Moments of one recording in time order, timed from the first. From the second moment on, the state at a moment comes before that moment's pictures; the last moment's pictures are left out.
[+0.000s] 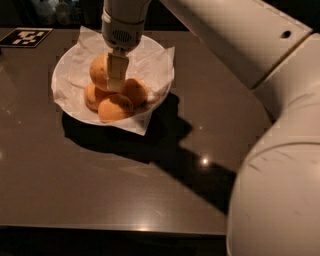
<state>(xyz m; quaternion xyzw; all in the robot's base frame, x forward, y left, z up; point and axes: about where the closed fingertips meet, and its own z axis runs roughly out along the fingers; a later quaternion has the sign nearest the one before) 0.610 0.103 0.931 -0.71 0.68 0.04 0.16</state>
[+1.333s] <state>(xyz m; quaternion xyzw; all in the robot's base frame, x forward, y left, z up) 0.531 0.099 1.003 -0.78 0.57 0.07 0.25</state>
